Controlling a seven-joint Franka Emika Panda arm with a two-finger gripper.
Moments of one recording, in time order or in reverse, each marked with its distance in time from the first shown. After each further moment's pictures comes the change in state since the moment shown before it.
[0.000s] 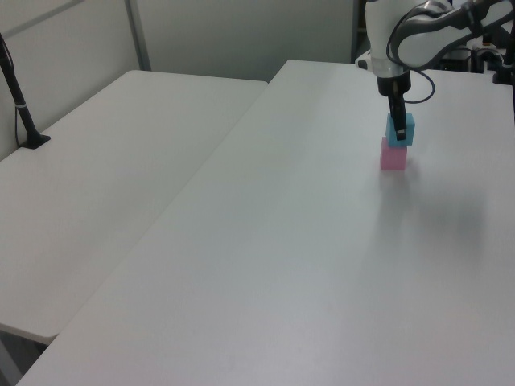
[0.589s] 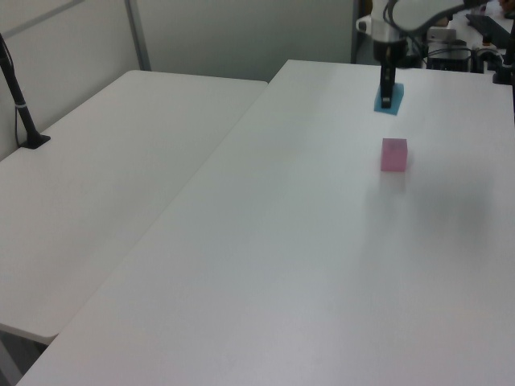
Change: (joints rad) arm -0.061 0.019 -0.061 0.189 0.118 0.005 -0.027
